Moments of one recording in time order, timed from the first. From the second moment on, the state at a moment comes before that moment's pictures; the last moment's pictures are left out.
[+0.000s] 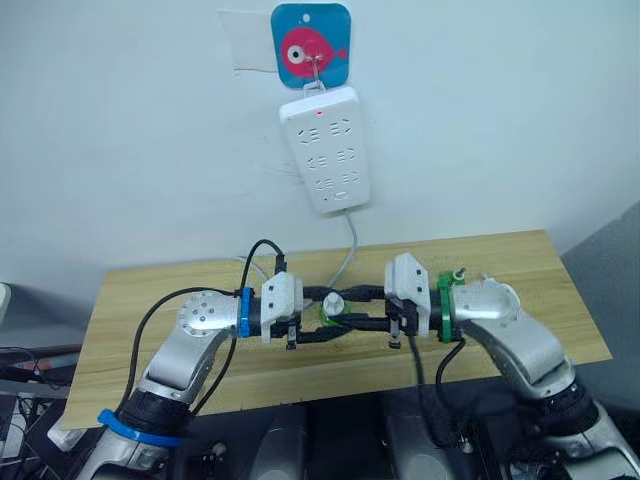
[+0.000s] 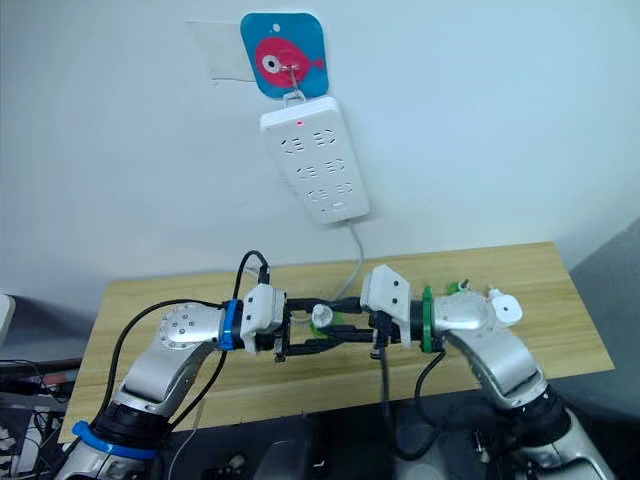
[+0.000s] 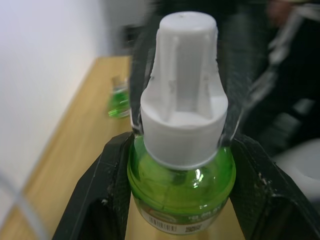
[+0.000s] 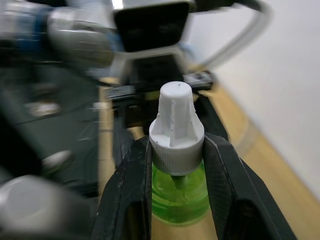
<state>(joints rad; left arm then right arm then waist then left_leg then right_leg) -0.27 0.58 -0.22 -0.13 -0.35 -0.03 -1.27 -0.43 -0.51 0.33 -0.32 0.38 0.37 1.14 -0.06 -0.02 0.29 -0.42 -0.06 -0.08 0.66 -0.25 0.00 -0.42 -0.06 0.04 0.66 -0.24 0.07</state>
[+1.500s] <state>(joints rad) -0.28 0.46 -0.20 -0.07 -0.27 0.06 -1.04 -0.37 -0.39 0.31 -0.35 0.18 0.39 0.74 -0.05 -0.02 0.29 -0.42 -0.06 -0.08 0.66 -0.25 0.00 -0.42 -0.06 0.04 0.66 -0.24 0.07</state>
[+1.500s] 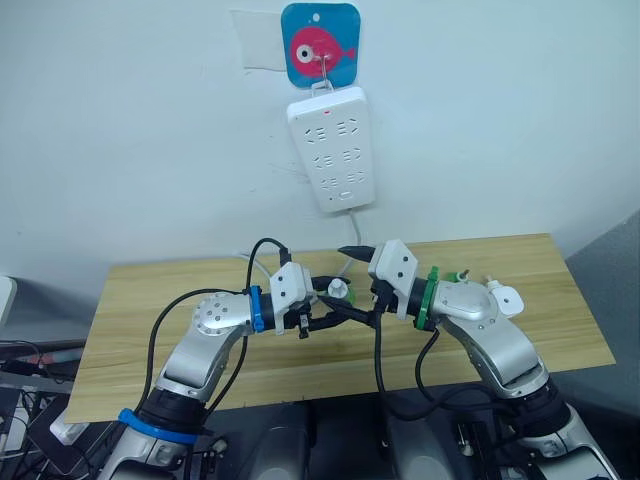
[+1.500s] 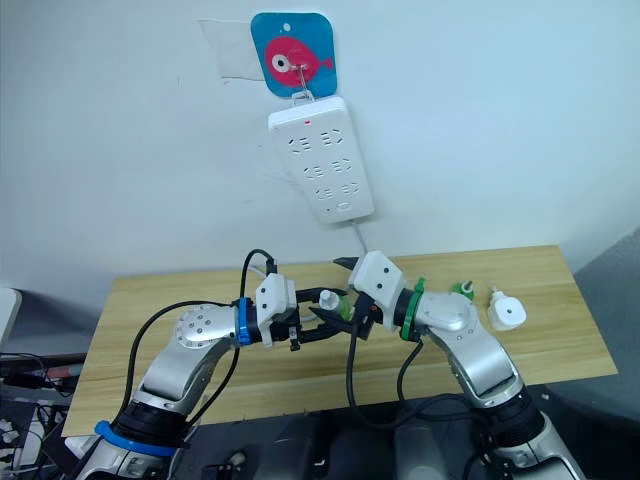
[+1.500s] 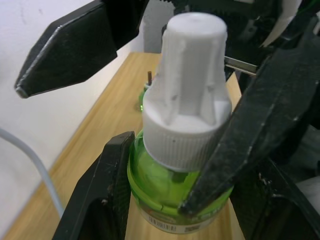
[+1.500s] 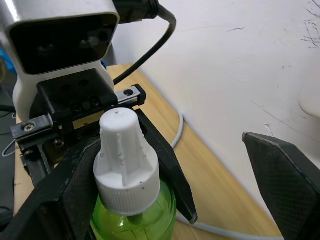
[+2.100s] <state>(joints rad) -0.30 0.46 -0.19 -0.04 -0.27 0.03 -1.08 -0.30 -0.60 0.13 -0.40 0.40 0.43 0.94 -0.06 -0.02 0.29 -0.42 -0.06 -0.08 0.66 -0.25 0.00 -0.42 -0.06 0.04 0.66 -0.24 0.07</state>
